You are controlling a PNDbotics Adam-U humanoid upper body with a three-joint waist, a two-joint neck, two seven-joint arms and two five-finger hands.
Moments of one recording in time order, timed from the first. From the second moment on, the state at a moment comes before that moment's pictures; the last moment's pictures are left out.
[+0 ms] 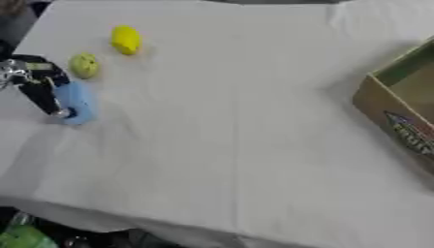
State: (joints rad) left arm -0.53 0.90 -0.21 -1.32 -0.50 0.42 -0.67; right arm -0.15 -0.55 -0.33 -1.81 -0.23 0.11 0.12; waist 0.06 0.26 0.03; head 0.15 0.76
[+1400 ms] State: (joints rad) left arm -0.50 0.81 -0.14 -1.92 -0.30 0.55 -0.27; right arm -0.15 -0.55 -0.33 -1.81 -0.24 0.11 0.12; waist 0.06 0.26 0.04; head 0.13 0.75
